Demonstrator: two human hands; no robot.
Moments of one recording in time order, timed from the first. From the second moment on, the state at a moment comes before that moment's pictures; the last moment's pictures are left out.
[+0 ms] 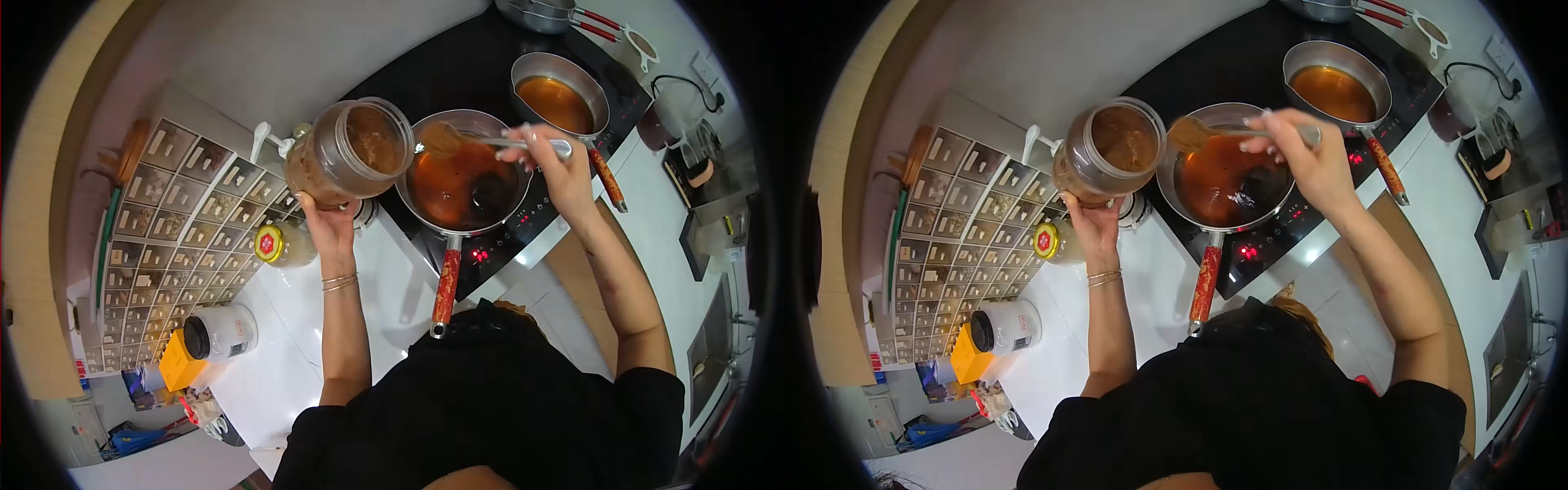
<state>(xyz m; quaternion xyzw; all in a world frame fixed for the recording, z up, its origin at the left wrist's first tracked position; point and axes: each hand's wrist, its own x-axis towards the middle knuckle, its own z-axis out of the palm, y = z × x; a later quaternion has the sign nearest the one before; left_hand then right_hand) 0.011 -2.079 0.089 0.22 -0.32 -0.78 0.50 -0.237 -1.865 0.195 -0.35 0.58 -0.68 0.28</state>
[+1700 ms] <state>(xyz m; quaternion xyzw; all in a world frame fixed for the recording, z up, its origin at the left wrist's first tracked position) -0.094 -2.072 0.153 0.19 -0.40 -0.80 0.41 -0.291 -1.934 0.237 -0.70 0.56 -0.43 -0.11</state>
